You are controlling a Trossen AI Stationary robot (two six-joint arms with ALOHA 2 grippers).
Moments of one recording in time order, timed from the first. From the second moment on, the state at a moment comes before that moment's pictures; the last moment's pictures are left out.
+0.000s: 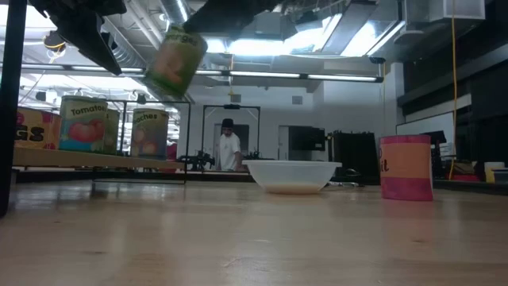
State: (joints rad) left arm 0.09 0.68 0.79 -0.90 -0.11 -0.10; right arm -0.01 1.92 1.70 -0.32 -0.13 -0.22
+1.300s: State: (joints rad) left arm 0.09 0.68 0.79 -0.90 -0.11 -0.10; right arm -0.06 2.25 1.98 -0.41 -0.24 -0.32
